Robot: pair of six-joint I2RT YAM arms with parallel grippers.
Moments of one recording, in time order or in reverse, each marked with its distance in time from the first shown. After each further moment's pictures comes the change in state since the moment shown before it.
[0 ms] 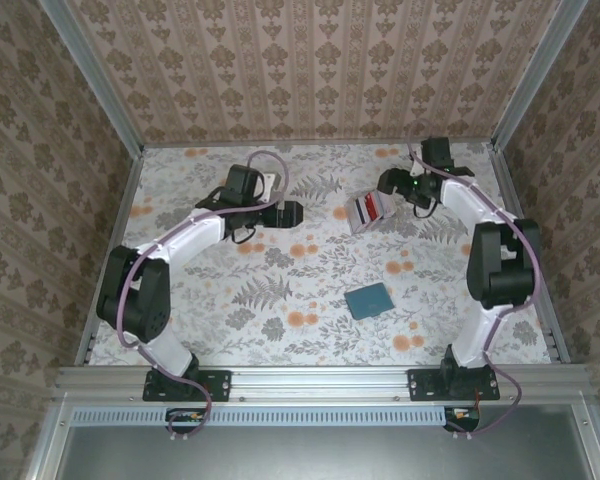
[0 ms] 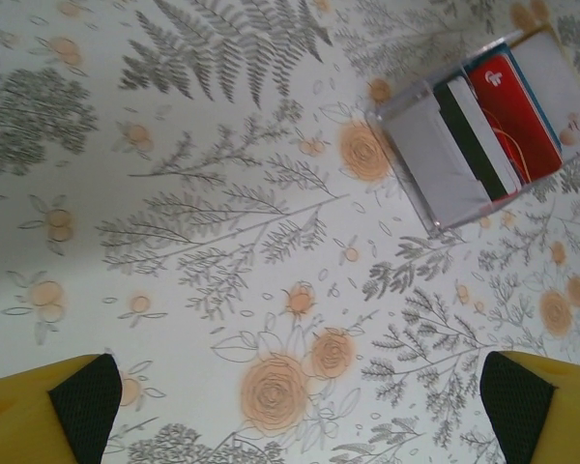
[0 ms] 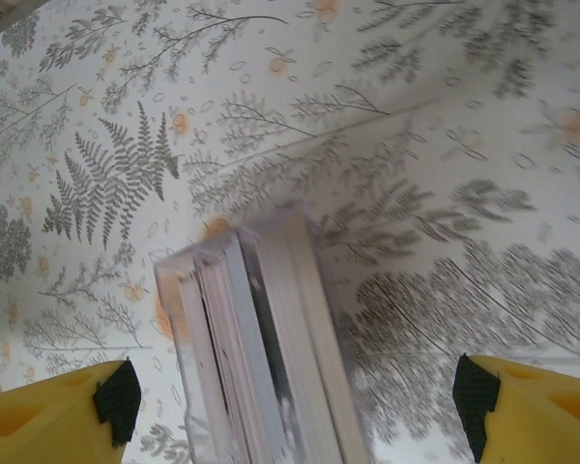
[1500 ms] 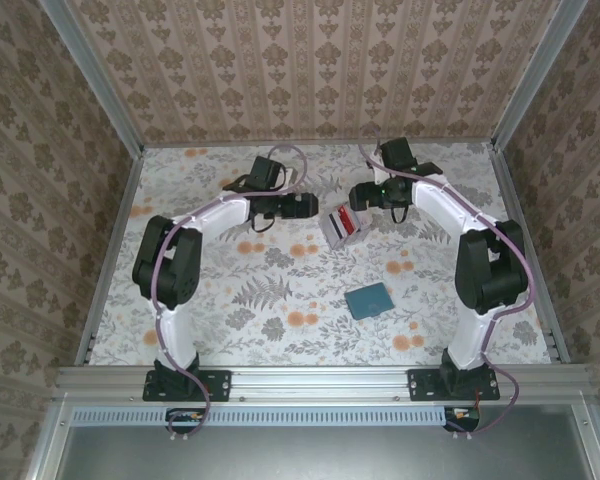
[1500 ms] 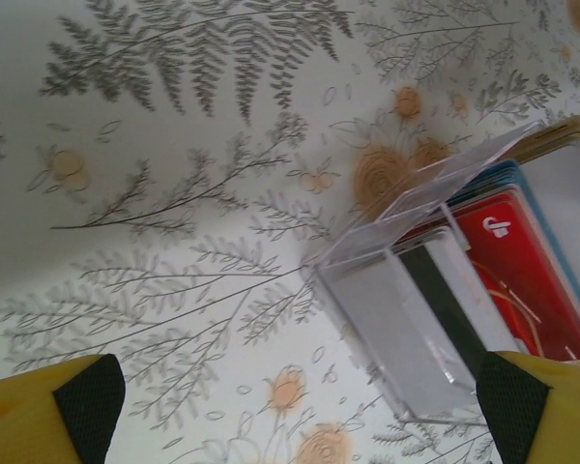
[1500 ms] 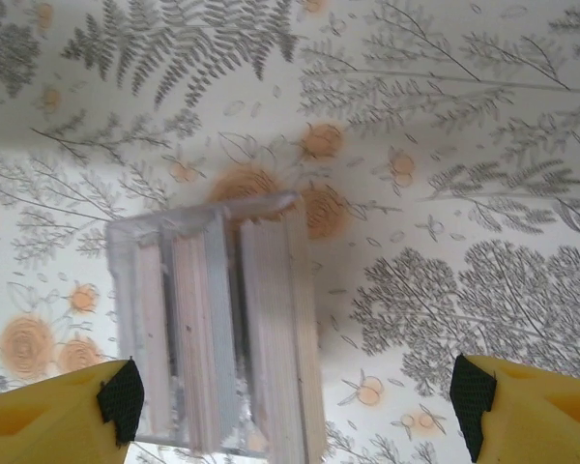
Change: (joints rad) left arm -0.047 0.287 0.258 -0.046 -0.008 -0.076; right arm 0.204 -0.053 0.019 -0.156 0.165 -0.252
